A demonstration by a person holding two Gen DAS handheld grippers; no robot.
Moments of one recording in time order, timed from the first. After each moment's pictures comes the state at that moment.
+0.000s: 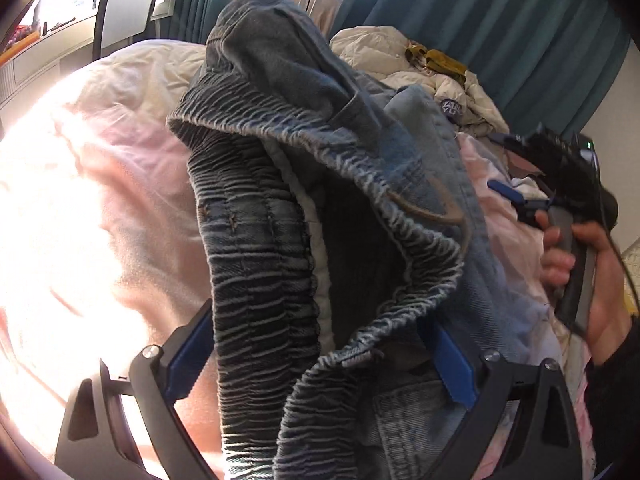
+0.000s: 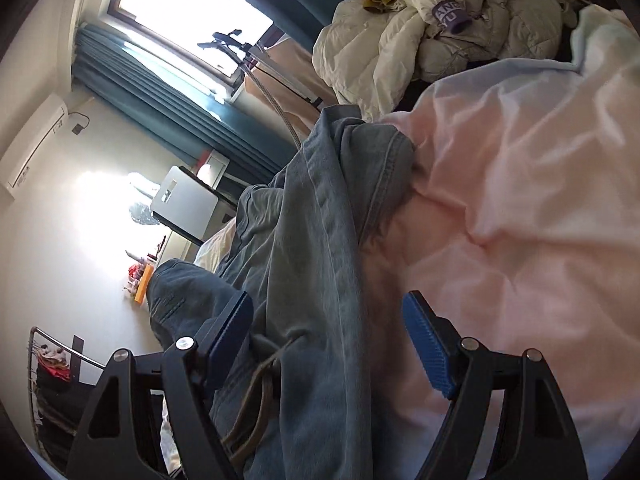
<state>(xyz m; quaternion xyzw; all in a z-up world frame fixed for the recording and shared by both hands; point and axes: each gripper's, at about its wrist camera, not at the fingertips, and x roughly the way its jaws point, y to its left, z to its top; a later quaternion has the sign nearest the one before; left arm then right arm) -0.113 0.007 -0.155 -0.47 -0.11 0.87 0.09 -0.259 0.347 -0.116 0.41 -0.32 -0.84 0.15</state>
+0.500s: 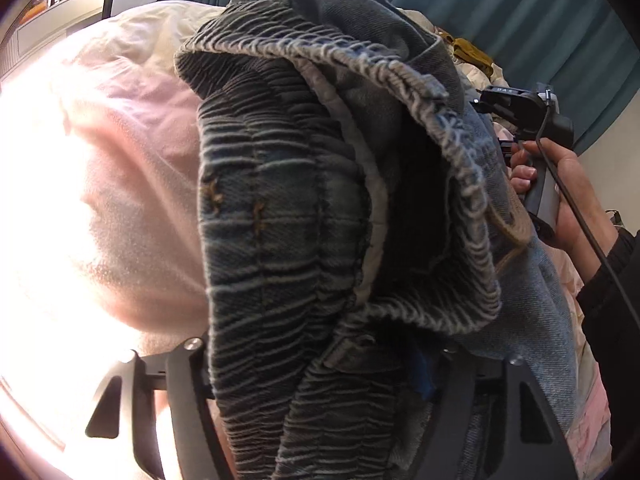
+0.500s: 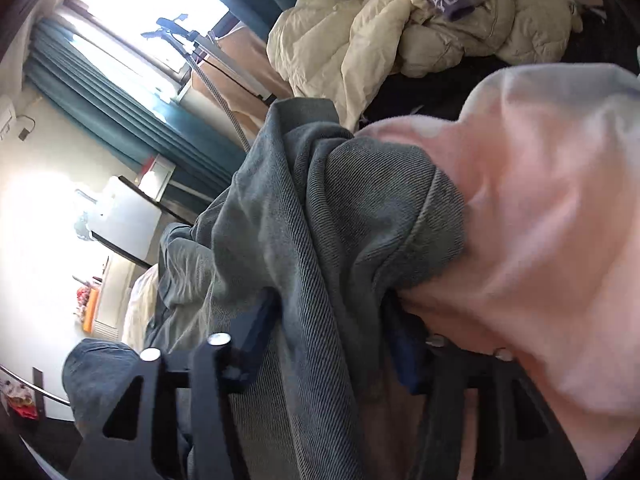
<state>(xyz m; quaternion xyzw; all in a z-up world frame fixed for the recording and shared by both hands) -0.142 -0.013 -0.187 -0.48 -0.15 0.86 0.08 -0.363 0.315 -0.157 0.42 -0.30 -0.86 0.05</state>
